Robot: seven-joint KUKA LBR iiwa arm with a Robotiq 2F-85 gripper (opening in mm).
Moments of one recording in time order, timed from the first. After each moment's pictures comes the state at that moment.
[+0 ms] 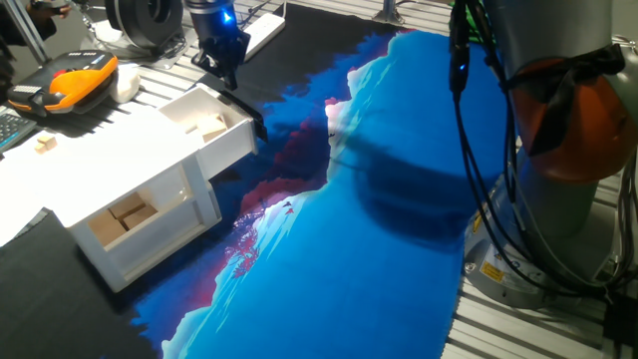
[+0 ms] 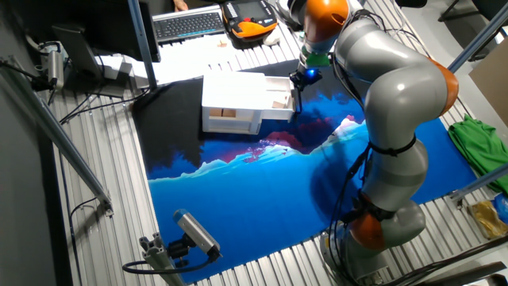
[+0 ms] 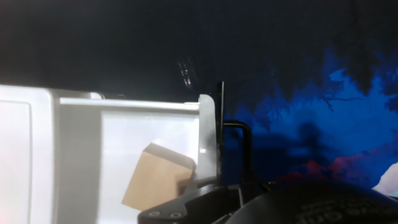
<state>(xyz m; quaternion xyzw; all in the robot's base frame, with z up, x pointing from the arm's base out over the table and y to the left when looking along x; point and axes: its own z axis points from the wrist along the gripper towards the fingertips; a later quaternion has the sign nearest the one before) 0.593 -0.011 0.210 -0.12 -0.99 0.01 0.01</state>
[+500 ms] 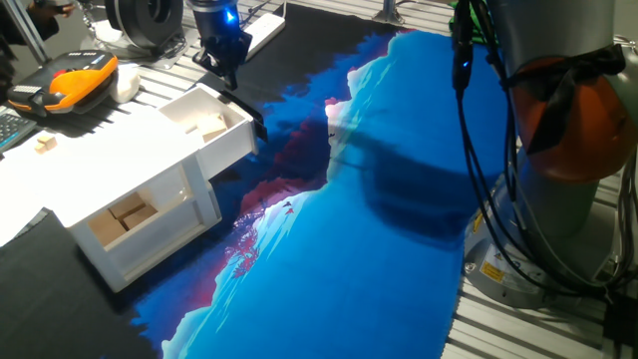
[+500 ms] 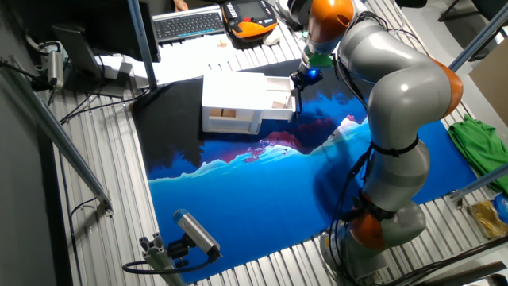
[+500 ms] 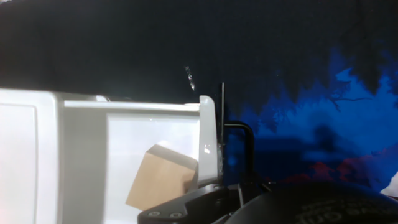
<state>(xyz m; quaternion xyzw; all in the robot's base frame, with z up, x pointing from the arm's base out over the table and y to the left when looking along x) 0.593 -0.011 0.210 -0.12 -0.99 -0.01 0.00</state>
